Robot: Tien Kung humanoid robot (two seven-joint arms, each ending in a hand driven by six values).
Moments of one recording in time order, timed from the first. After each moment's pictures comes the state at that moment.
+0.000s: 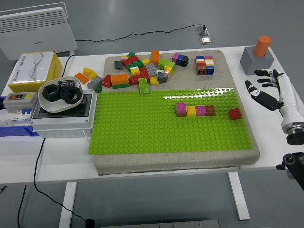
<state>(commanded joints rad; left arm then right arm) -0.05 0.04 -2.04 -0.26 2.27 0.00 0.22 0.12 -0.25 1.33 1.47 -1.72 -0.35 0.04</state>
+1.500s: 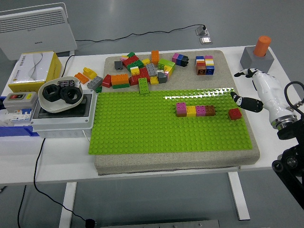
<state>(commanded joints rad) -0.04 0.04 -2.05 -0.26 2.27 -0.03 0.22 0.15 -0.27 1.24 1.54 -2.15 -0.20 -0.15</state>
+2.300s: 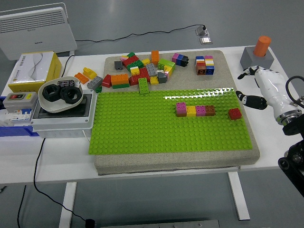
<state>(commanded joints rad) -0.04 0.05 -2.07 -0.26 2.27 0.01 0.21 0.20 -0.38 1.18 1.53 -2.24 -0.10 -0.23</state>
